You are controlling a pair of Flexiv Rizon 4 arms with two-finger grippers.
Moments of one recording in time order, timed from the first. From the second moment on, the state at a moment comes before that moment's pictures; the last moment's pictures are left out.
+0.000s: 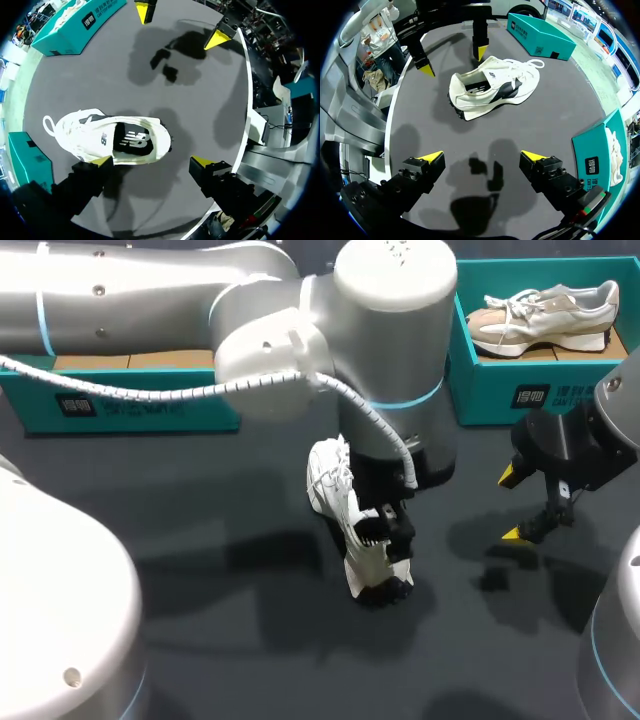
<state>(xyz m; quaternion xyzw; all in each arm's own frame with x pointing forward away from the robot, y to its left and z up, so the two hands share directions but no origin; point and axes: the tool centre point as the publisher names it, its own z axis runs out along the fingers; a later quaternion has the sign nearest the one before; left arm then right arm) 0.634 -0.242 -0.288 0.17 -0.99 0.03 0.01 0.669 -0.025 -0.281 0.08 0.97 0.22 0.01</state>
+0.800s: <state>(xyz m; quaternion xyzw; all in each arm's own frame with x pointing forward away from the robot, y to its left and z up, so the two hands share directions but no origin) 0.618 -0.253 -0.342 0.13 -0.99 0.07 -0.01 0.669 -0.025 -0.281 0.08 0.97 0.22 0.01</state>
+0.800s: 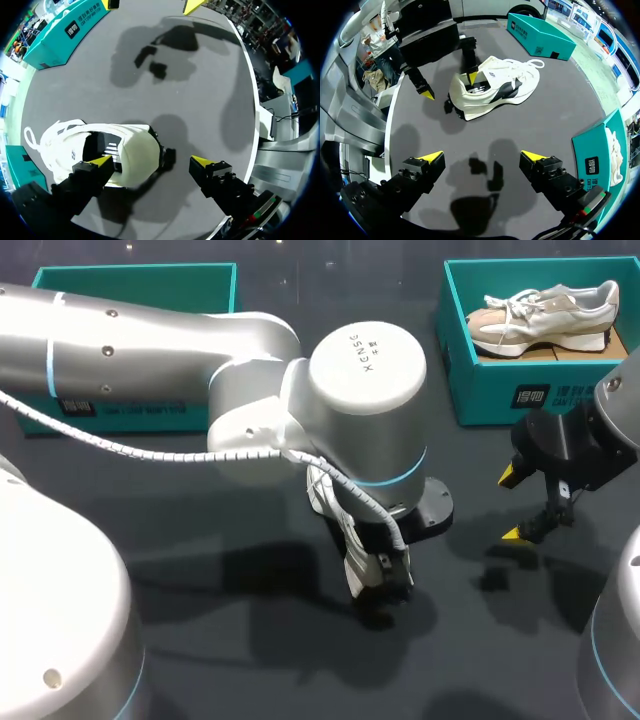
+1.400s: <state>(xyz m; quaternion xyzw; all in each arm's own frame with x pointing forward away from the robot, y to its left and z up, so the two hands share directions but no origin) 0.620 -0.262 -0.356 0.14 -0.99 0.05 -0.01 0.669 -0.025 -0.281 0.08 0.97 0.22 0.01</state>
